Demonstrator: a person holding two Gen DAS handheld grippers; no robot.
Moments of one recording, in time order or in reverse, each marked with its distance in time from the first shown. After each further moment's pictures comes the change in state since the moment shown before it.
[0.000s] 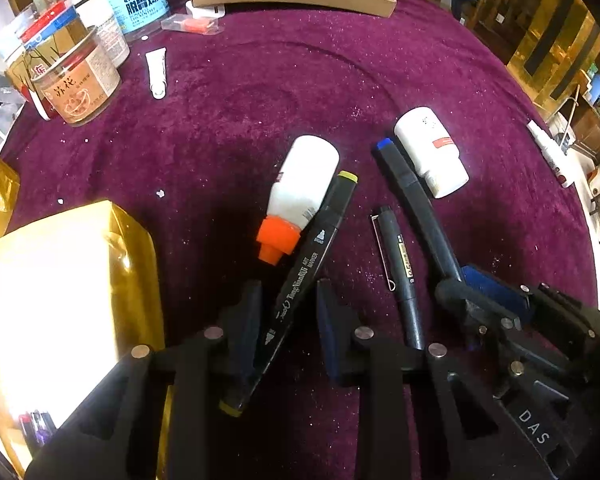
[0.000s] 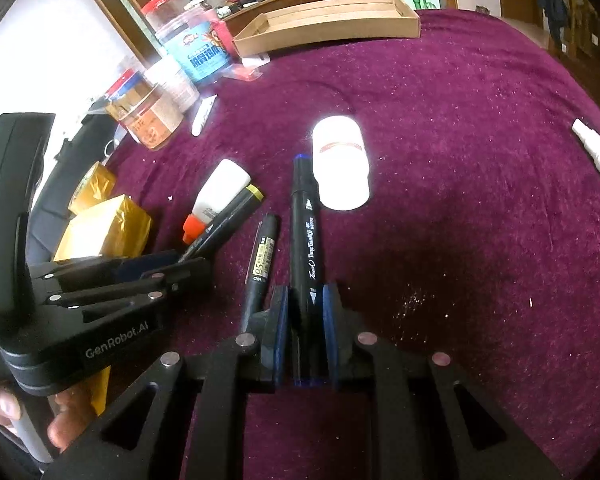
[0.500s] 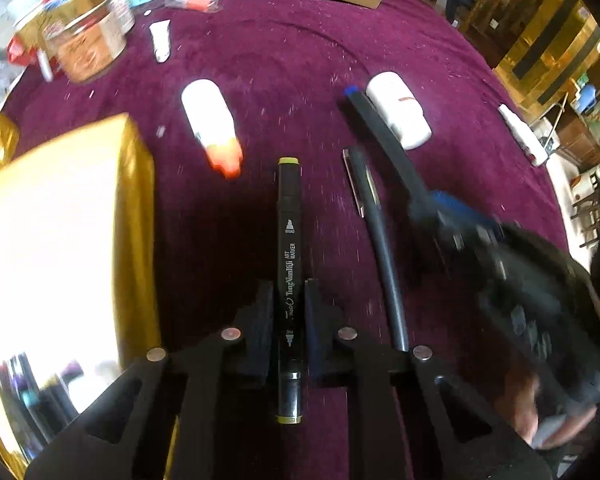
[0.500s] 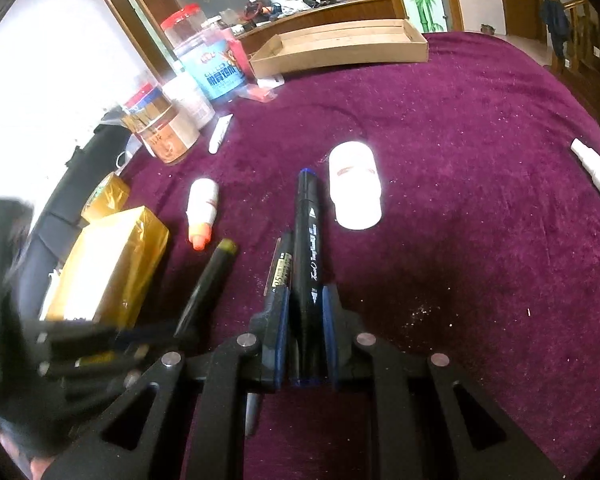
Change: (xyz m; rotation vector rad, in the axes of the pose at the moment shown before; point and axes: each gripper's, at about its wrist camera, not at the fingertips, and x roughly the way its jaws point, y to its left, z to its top) left arm -0.028 -0.001 -0.047 -0.048 0.049 -0.100; right arm -0.009 0.006 -0.003 -0.024 -0.081 0.023
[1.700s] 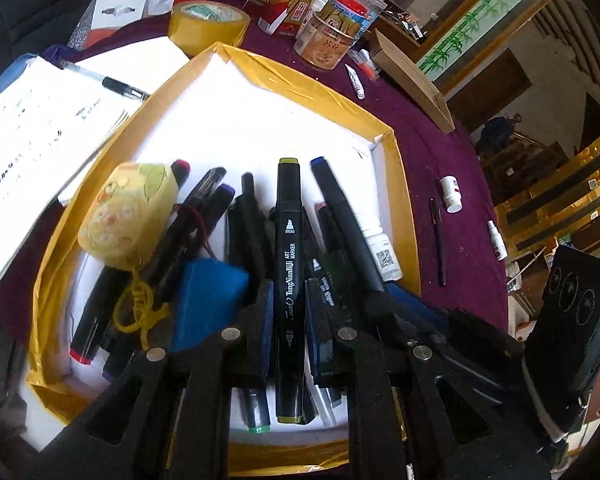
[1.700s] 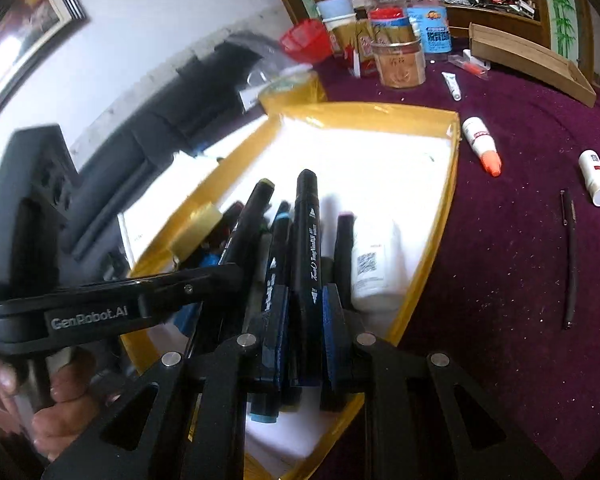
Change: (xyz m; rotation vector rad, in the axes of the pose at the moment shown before) left arm -0.101 0.175 -0.146 -0.460 -0.222 -0.165; right arm -0.005 0.211 -0.096 -0.324 0.133 0.224
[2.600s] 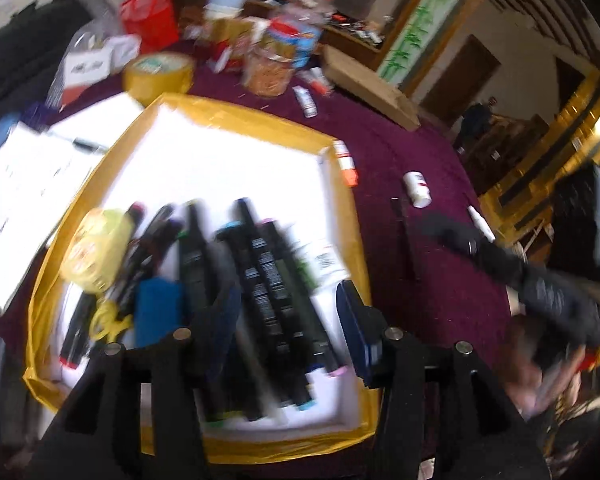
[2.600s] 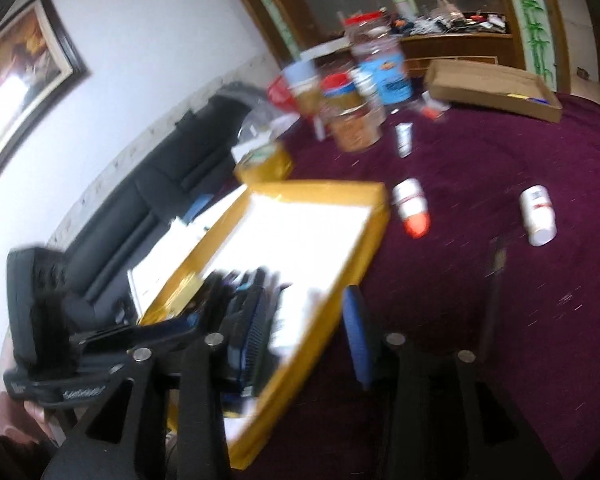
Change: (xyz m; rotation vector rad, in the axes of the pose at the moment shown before) left arm -0.019 -0.057 -0.013 0.185 -0.121 -0.003; right arm -0.083 -0.082 0.029 0.079 -0.180 0.039
